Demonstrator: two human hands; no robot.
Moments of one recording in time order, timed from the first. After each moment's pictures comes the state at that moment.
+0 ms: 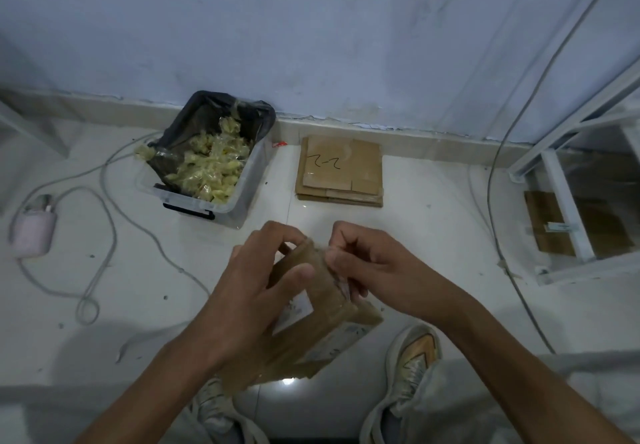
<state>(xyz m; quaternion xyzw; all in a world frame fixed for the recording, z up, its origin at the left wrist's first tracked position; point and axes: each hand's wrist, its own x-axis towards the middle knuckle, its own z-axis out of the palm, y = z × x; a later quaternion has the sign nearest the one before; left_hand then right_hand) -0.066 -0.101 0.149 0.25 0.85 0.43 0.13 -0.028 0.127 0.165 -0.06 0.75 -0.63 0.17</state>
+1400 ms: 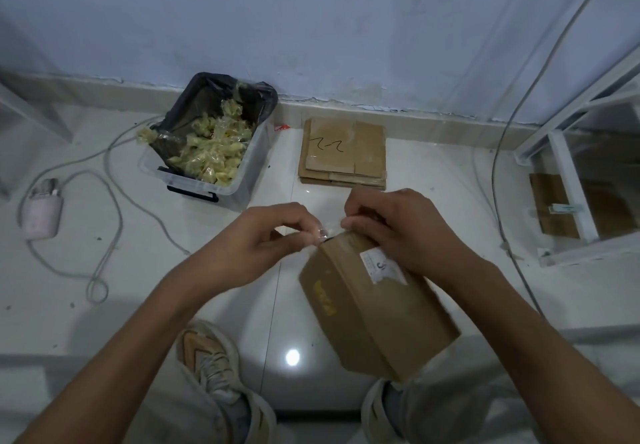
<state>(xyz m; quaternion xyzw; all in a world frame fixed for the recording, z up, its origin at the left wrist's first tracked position) -0.100 -0.101 0.158 0.31 0.77 0.48 0.27 -0.042 0.153 0.158 -0.12 0.95 -0.27 -0.02</state>
